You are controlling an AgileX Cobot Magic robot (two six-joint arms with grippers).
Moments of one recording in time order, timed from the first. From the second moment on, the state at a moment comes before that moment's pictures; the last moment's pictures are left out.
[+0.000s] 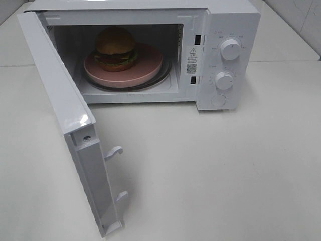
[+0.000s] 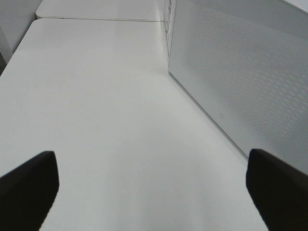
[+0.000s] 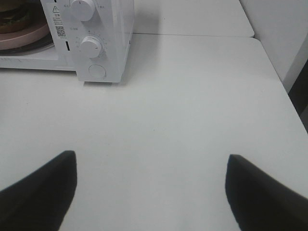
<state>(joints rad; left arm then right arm) 0.09 -0.01 -0.52 -0.17 1.08 0.11 0.12 0.00 -0.49 -0.11 0.96 0.08</state>
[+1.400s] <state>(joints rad) 0.09 0.06 -0.54 -0.21 0.94 0.11 0.12 0.00 -0.49 -0.11 0.97 0.08</state>
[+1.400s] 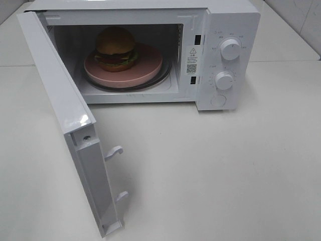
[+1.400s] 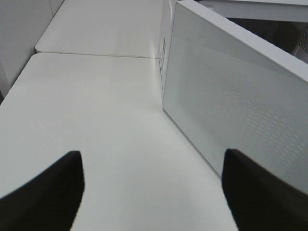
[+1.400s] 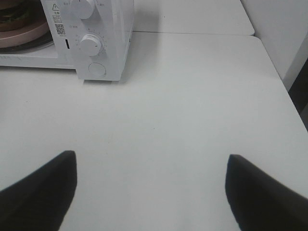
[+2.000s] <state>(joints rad) 0.09 0.39 -0.49 -0.21 0.39 0.11 0.12 0.00 -0.49 -0.11 0.97 0.08</state>
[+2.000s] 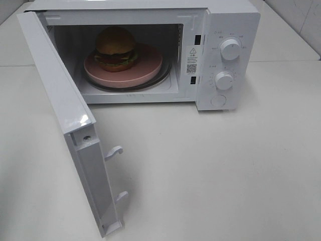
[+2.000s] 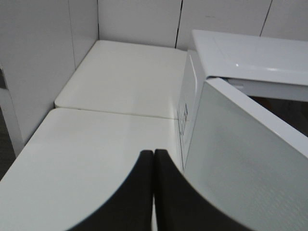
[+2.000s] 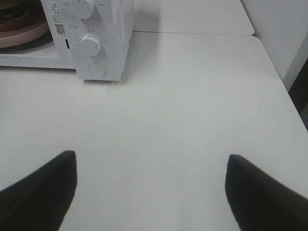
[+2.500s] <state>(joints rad) 0.09 0.67 -0.20 -0.20 -0.32 0.09 0.12 0.00 -0.49 -0.11 0.97 0.08</state>
